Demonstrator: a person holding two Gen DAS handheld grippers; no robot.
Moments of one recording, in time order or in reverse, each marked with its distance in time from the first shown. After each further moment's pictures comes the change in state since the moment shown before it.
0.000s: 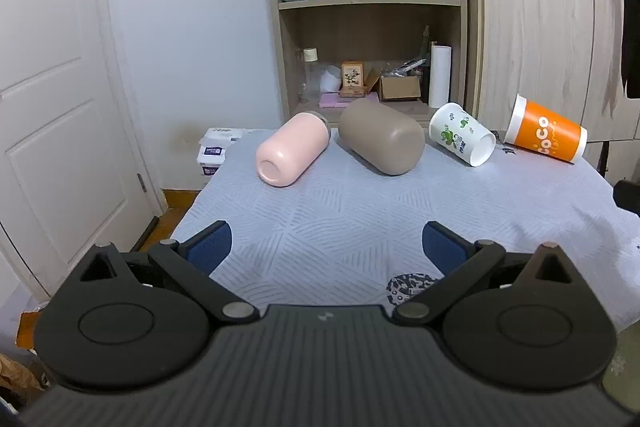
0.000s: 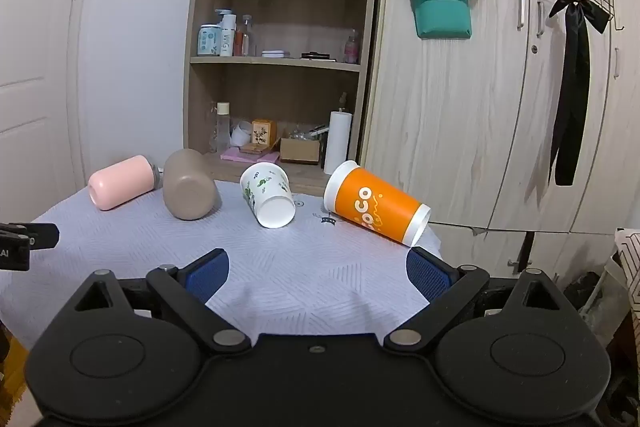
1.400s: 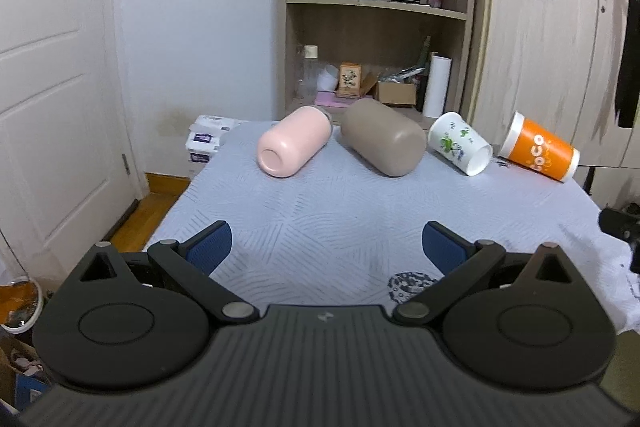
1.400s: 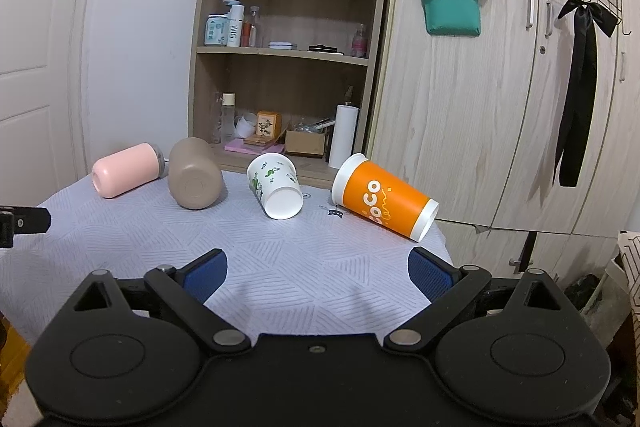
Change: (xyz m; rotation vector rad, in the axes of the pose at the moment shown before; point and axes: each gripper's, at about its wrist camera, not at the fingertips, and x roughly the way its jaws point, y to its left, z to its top) left arm 0.001 0.022 -0.006 -0.088 0.011 -0.063; right arm 0.000 0.009 -0.002 -0.039 0.009 0.002
